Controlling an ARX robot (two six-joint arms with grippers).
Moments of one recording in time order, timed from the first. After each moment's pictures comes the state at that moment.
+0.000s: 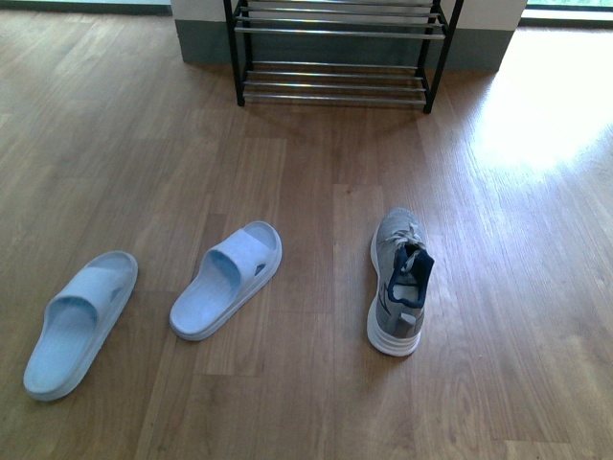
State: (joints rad) left arm -0.26 0.93 0.37 0.10 -0.66 -0.04; right arm 0.00 0.00 0.02 0.00 0.00 -0.01
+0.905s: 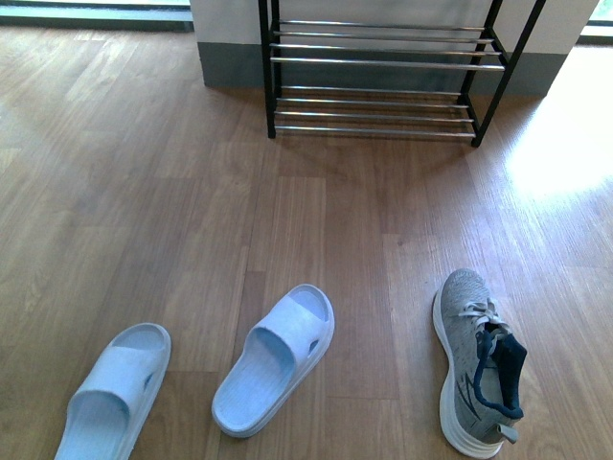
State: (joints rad) left arm -0.26 0.93 0.37 0.10 -0.66 -0.04; right arm -0.02 0.33 0.06 -0.11 -0.12 -0.15
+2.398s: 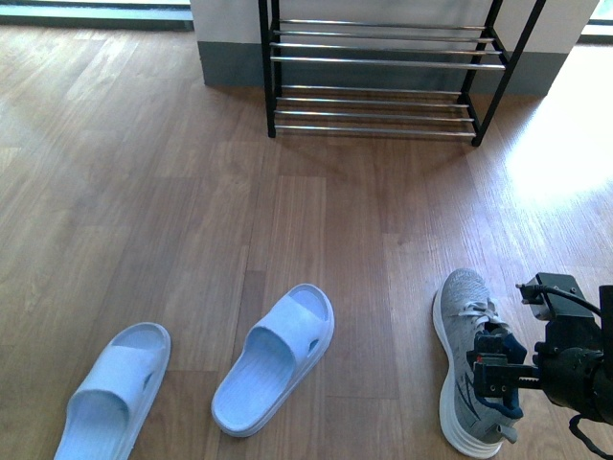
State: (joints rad) left arm -0.26 0.93 0.37 0.10 -0.66 -0.04; right arm -0.01 2.64 0.70 1.01 -0.10 0.03
